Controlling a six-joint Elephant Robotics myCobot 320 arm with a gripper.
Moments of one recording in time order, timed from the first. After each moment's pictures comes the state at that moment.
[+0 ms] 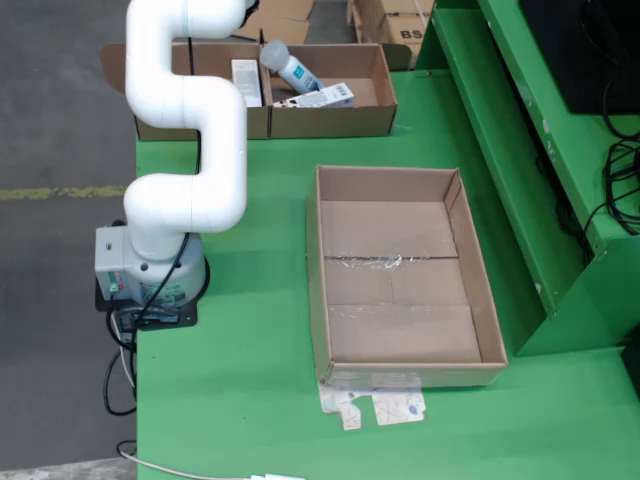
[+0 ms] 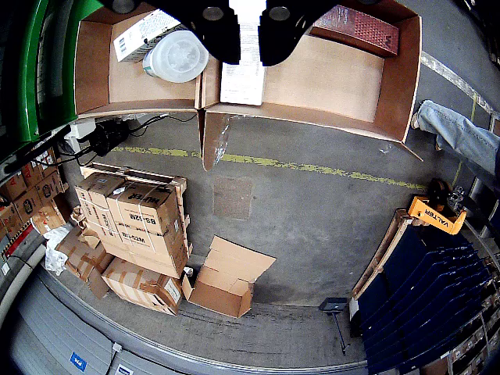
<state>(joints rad) 1.46 -1.00 -0.02 0.01 1.51 -0.22</state>
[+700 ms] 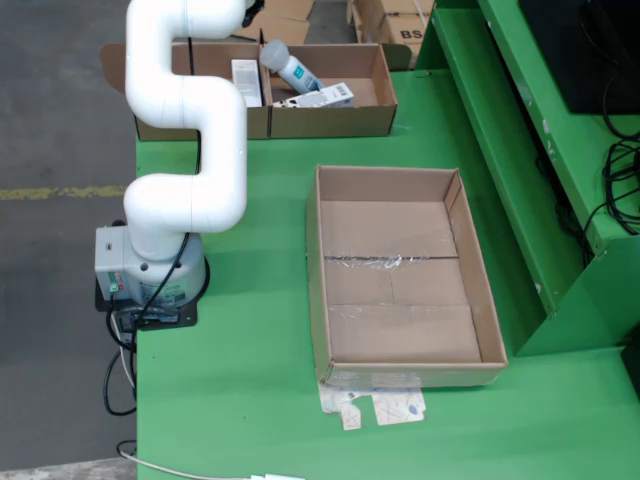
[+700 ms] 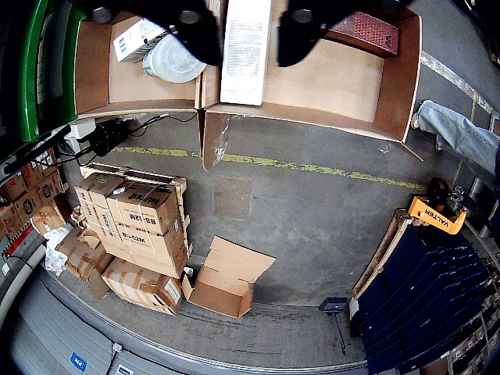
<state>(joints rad) 1.46 -1.00 -0.02 0.01 1.51 -0.22</state>
